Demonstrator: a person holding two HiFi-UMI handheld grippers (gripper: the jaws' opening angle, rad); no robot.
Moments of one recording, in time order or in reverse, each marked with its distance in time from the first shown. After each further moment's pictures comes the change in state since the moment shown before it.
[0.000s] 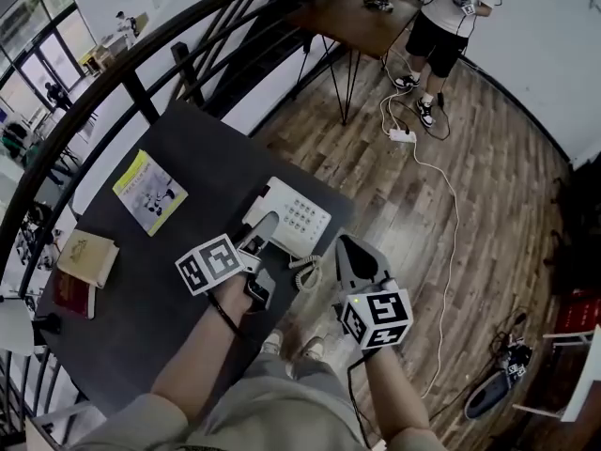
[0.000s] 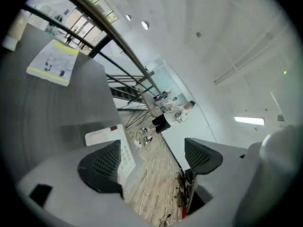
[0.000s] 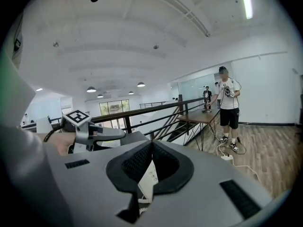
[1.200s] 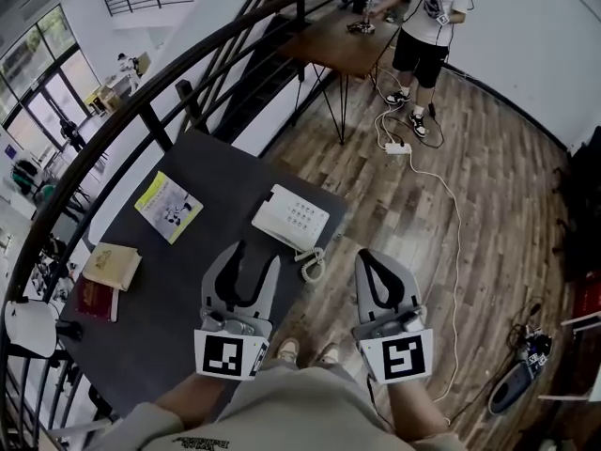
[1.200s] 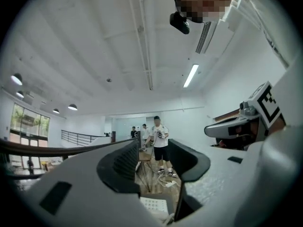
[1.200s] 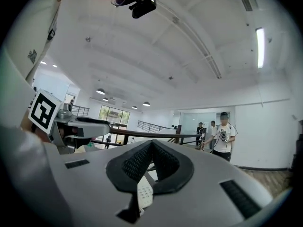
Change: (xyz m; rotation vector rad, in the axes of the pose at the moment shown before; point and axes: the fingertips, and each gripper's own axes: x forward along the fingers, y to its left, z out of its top) left arm -0.200 -0.211 -0.029 1.141 -0.476 -0.106; right arm -0.175 0.065 0.111 -0.276 -0.329 -0.060
